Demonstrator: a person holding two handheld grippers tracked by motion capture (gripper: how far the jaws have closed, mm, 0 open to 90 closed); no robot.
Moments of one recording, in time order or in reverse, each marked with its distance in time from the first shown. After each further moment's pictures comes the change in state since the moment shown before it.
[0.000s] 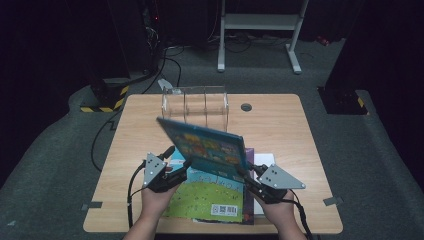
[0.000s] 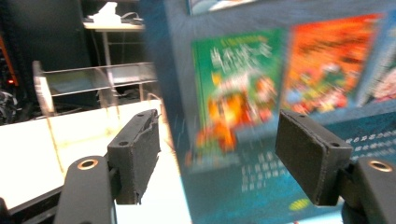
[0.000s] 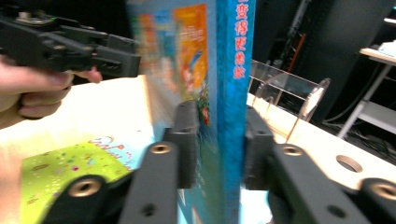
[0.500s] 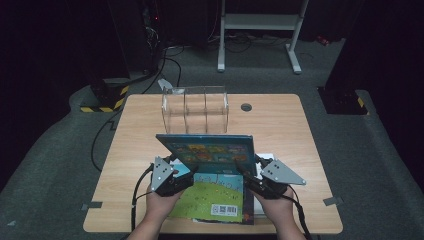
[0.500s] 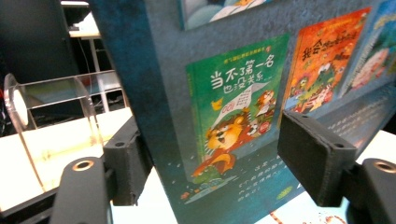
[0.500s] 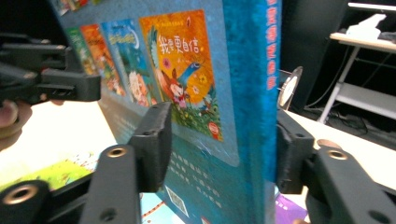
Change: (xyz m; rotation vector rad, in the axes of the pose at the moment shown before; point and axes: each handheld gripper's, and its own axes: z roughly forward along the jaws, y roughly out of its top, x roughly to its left) left arm -0.020 0.000 0.002 0.006 -0.047 0.062; right arm -0.006 0.001 0.005 0.009 -0.100 0.075
